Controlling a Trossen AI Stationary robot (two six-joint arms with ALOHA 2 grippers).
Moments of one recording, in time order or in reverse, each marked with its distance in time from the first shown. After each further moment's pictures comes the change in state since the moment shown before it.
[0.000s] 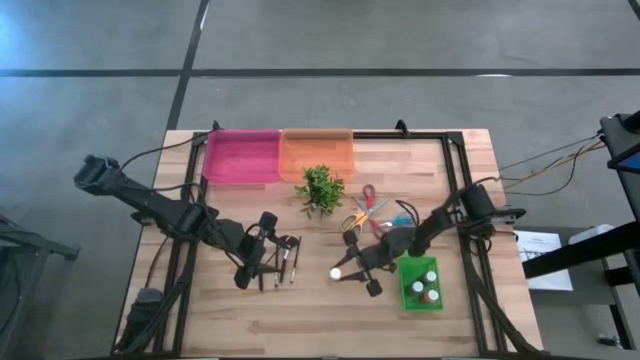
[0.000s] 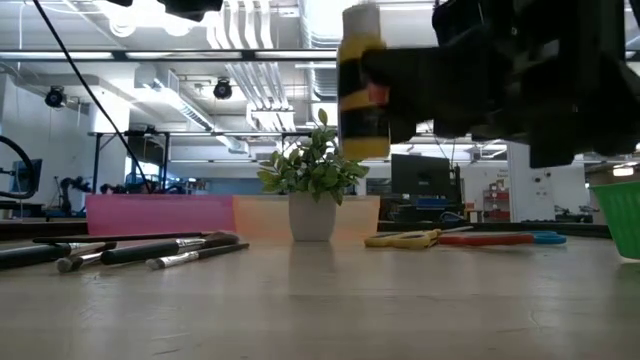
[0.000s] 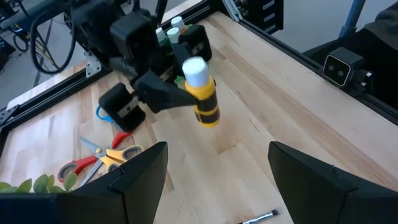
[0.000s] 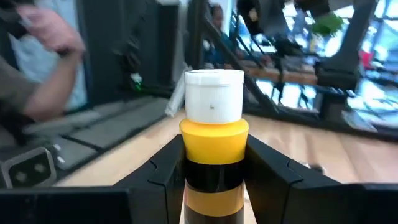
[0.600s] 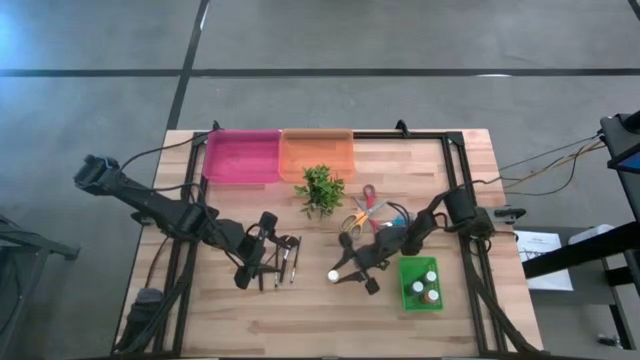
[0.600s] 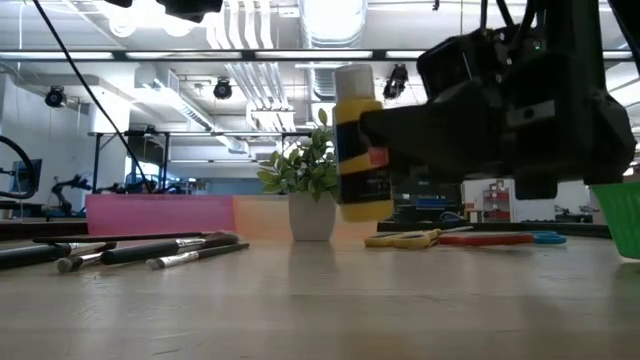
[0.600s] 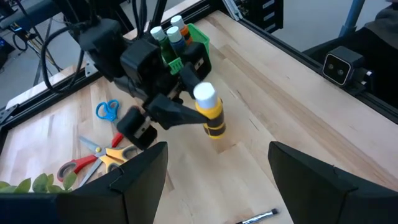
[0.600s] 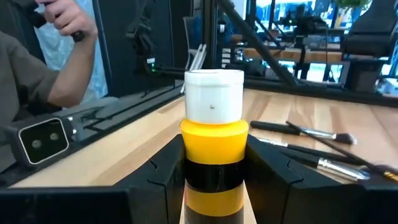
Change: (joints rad) left arm 0.000 0.000 -0.002 0.000 0.000 0.000; right arm -0.045 0.135 0.031 0.044 -0.111 0.056
